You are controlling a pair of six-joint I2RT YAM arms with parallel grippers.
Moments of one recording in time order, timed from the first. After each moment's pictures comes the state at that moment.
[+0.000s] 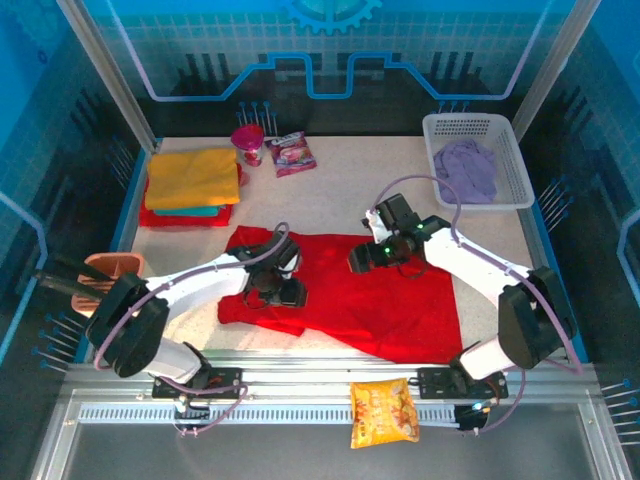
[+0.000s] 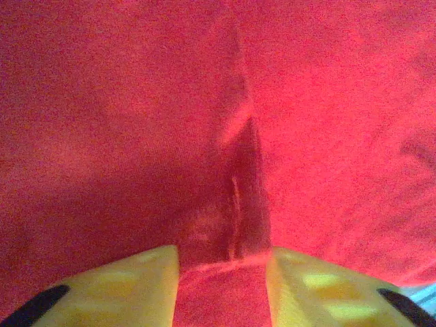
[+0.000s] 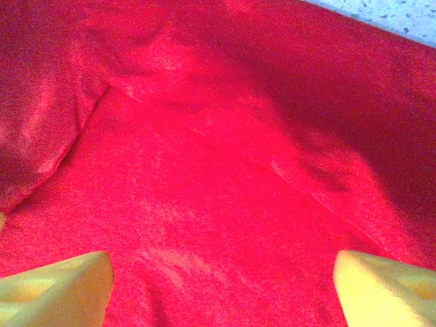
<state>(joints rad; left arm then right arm) -0.65 1.44 0.82 -0.66 0.23 -0.58 0.51 1.48 1.01 -0.67 -0.21 0.23</state>
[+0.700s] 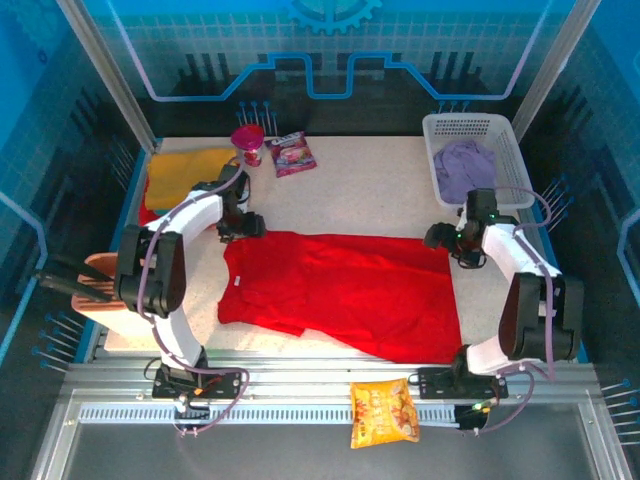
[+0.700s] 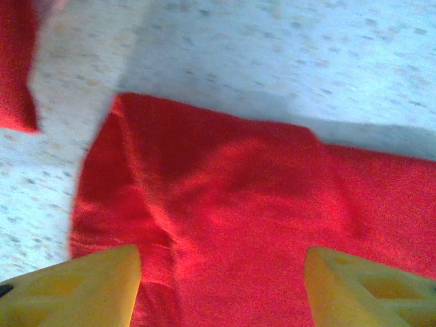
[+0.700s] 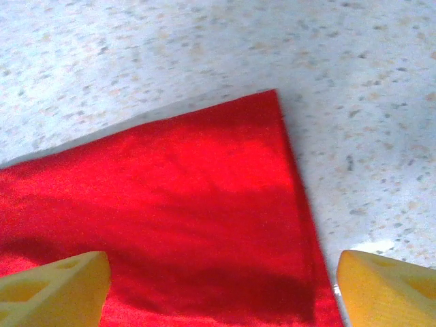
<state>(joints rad) -0.11 1.81 1.27 -0.79 0.05 -0.29 -0.11 1.49 0.93 -0.66 -0.18 0.35</state>
